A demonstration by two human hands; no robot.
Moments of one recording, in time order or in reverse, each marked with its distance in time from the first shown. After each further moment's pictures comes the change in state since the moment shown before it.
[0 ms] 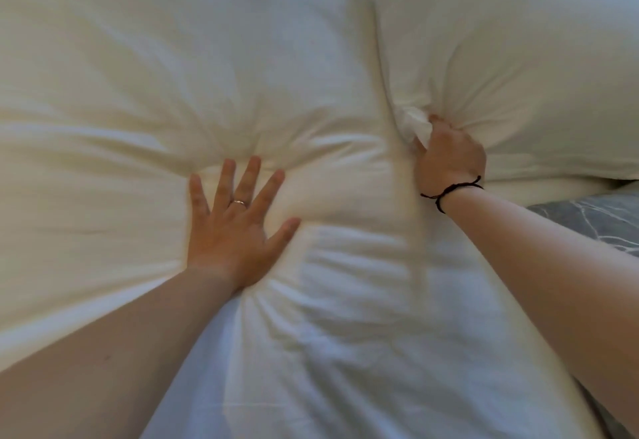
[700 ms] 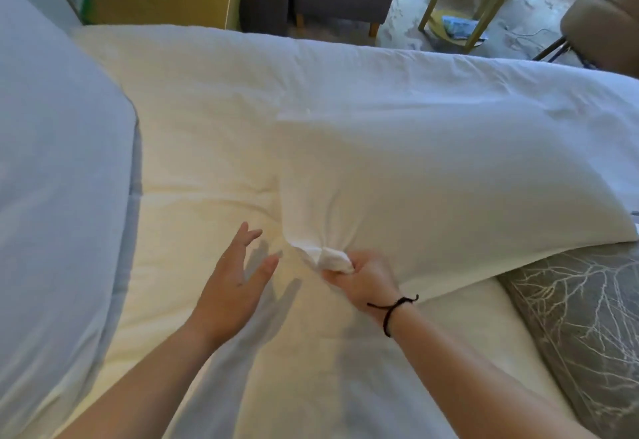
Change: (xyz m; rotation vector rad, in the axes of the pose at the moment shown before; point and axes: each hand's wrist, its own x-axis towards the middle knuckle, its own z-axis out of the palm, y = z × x) left_hand -0.102 -0.070 -0.188 -0.957 -0.129 -0.272; right_hand -0.173 -0.145 -0.134 0.898 -0.655 0.078
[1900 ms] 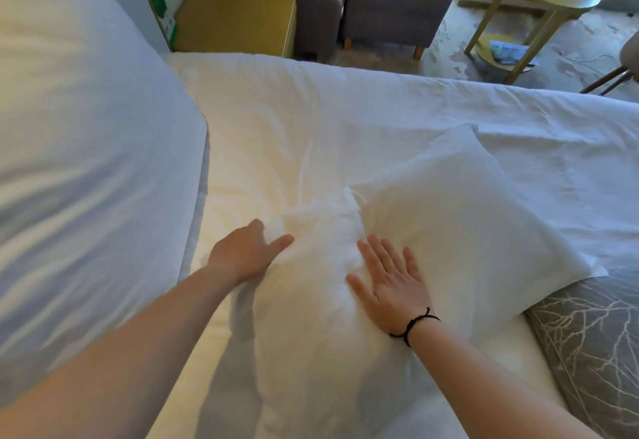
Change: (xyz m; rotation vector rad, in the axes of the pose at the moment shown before) left_hand 0.039 0.003 -0.067 0.653 -0.015 -0.221; right_hand -0.015 0.003 -0.012 -0.814 0.004 -0.350
